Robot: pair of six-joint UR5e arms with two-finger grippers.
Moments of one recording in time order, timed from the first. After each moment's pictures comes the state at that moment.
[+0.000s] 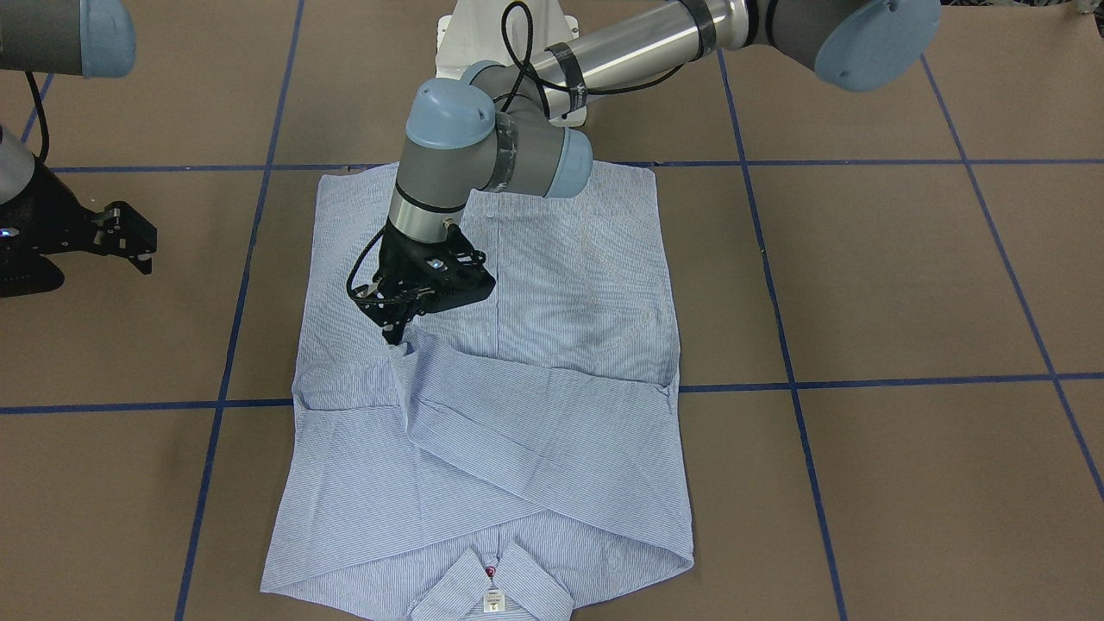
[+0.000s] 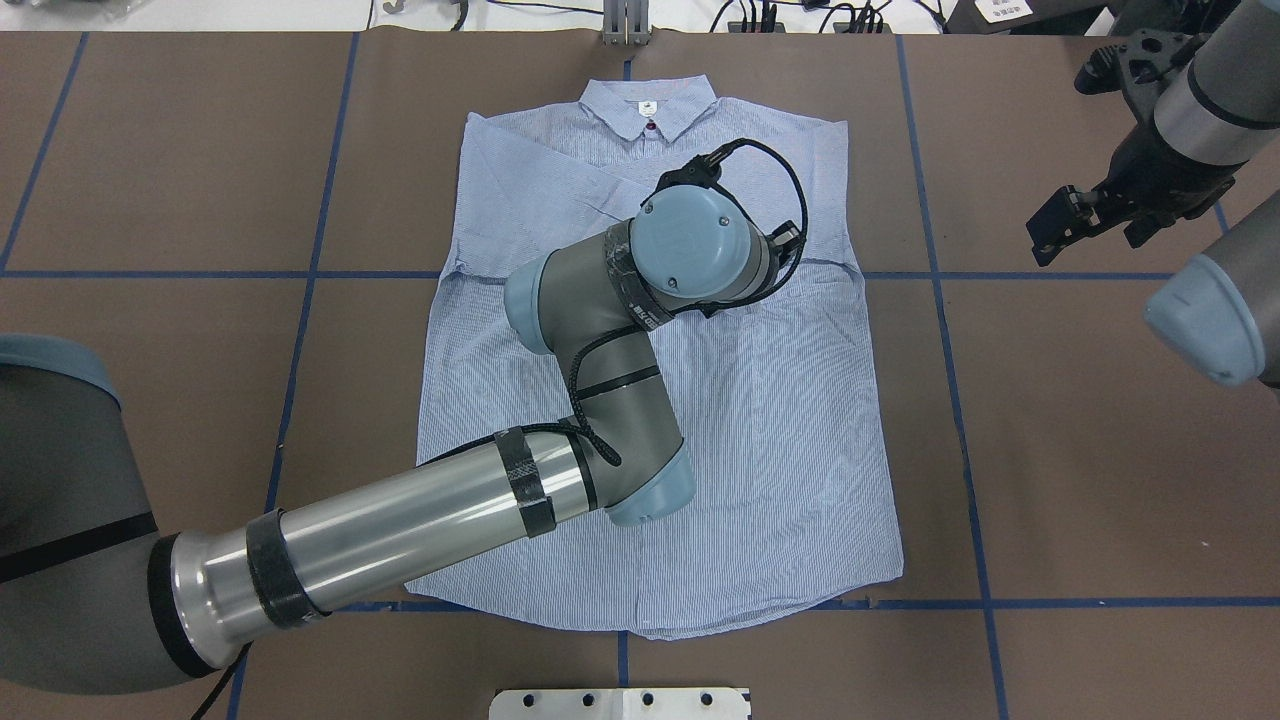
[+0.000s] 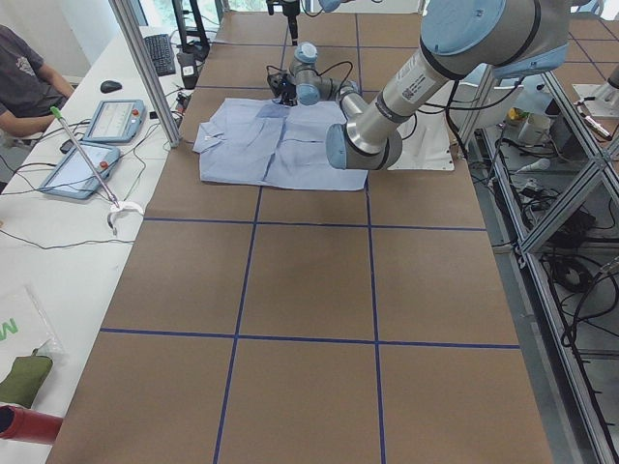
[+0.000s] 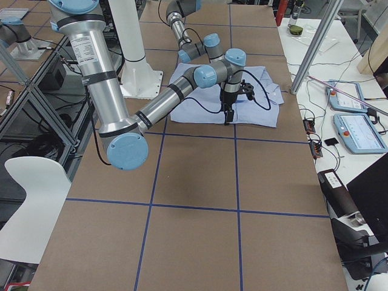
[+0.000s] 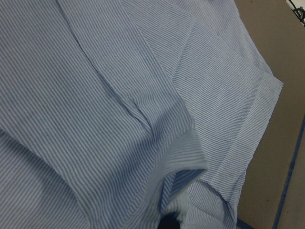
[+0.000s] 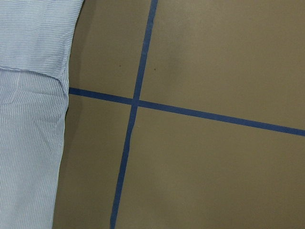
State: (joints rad) left arm -0.48 -2.69 -1.07 -2.17 -1.63 -1.87; right arm 1.06 -1.27 1.95 -1.88 2.17 0.45
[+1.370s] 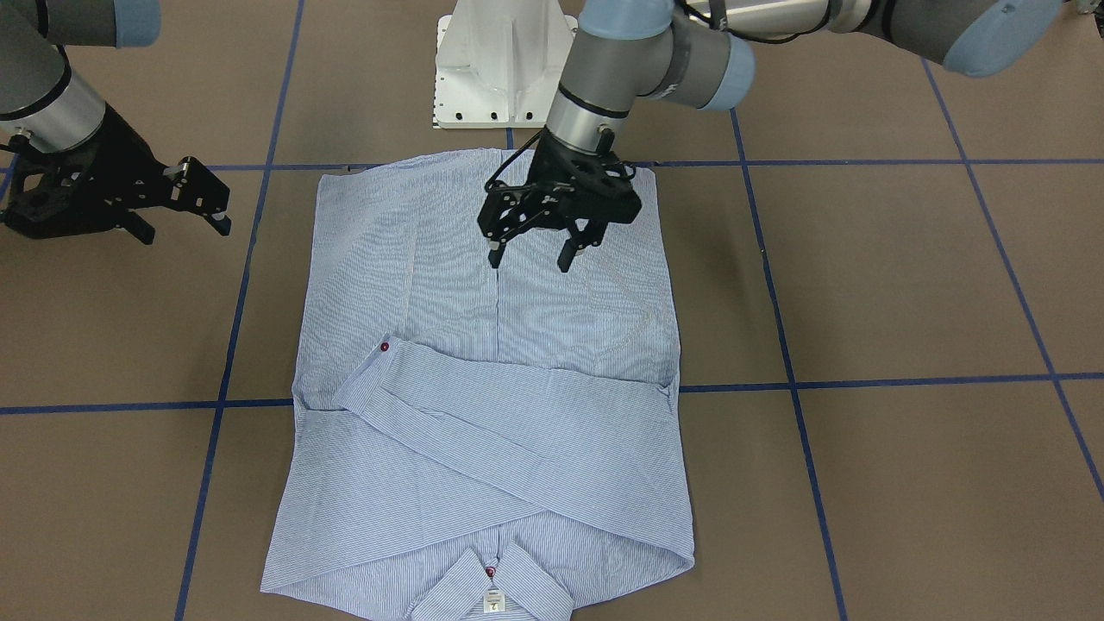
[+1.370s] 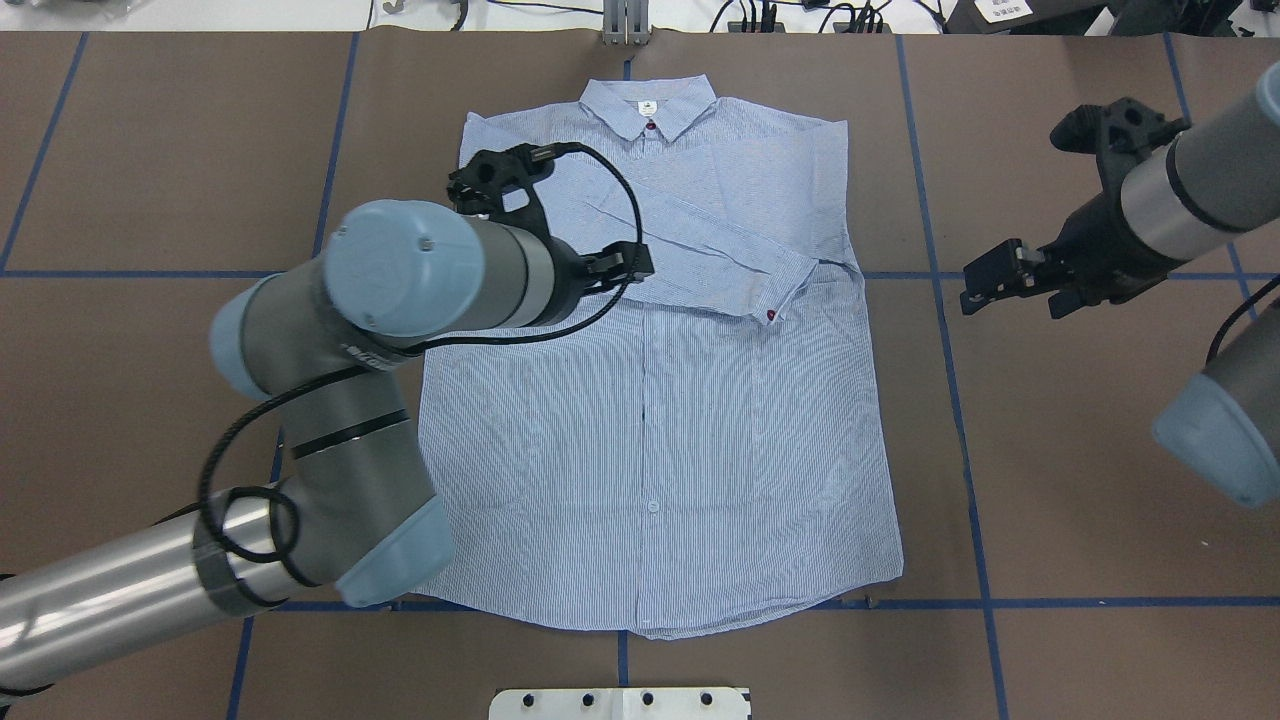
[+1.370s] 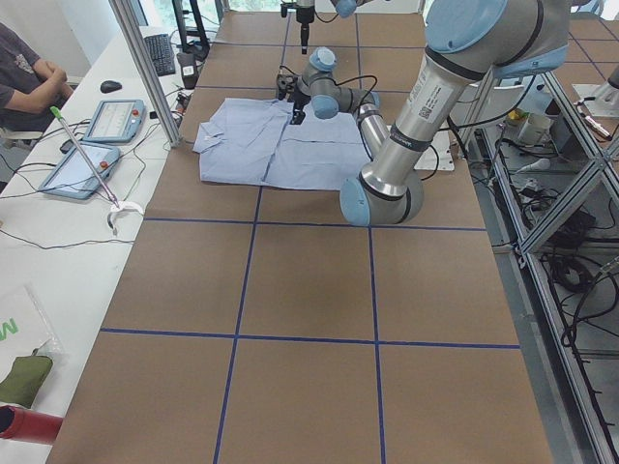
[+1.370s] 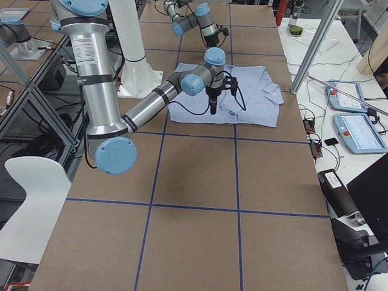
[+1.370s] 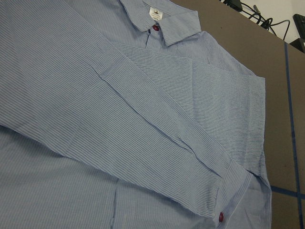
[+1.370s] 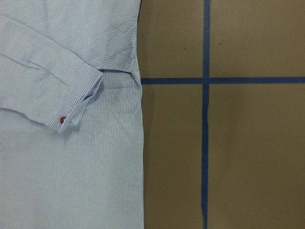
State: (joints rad) left arm -0.54 -2.21 -1.80 -1.89 -1.65 -1.47; right arm 0.90 -1.43 2.08 -1.48 2.21 0.95
